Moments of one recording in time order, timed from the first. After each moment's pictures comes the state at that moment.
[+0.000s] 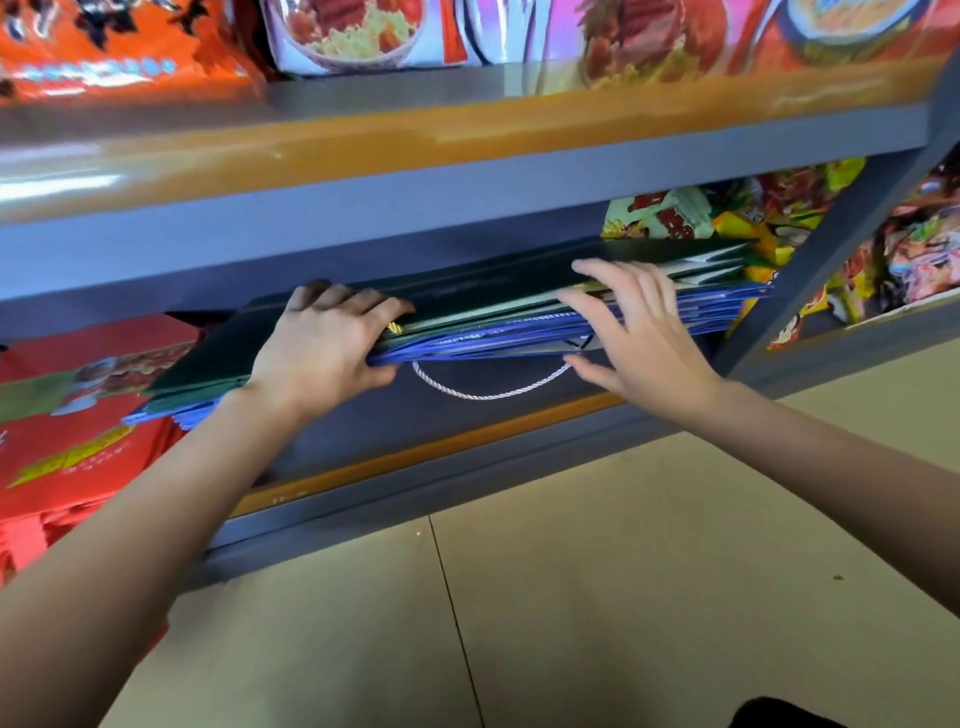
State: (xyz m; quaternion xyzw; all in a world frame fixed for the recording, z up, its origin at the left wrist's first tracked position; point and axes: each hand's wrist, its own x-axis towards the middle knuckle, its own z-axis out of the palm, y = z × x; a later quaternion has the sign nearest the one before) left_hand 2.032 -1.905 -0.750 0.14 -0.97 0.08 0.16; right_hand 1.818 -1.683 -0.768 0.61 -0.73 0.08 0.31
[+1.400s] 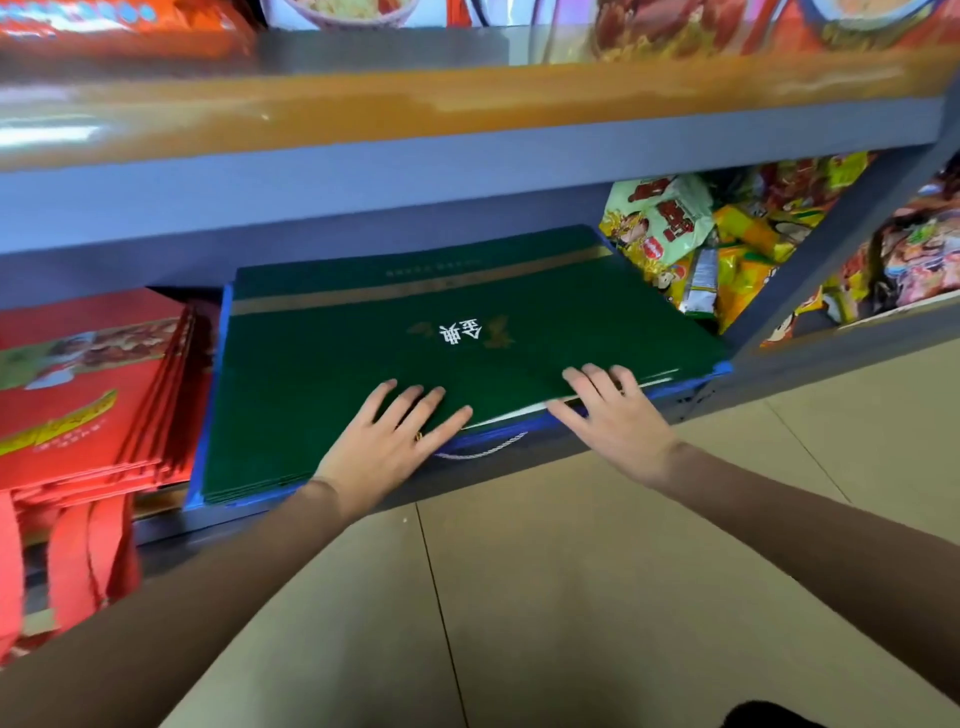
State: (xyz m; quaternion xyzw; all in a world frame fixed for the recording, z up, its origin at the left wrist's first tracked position) left_hand 2.048 -1.857 -0.867 0.02 -0.96 0.25 0.12; right_hand 1.823 -1.653 -0.861 0.64 -0.71 -0.15 0.26
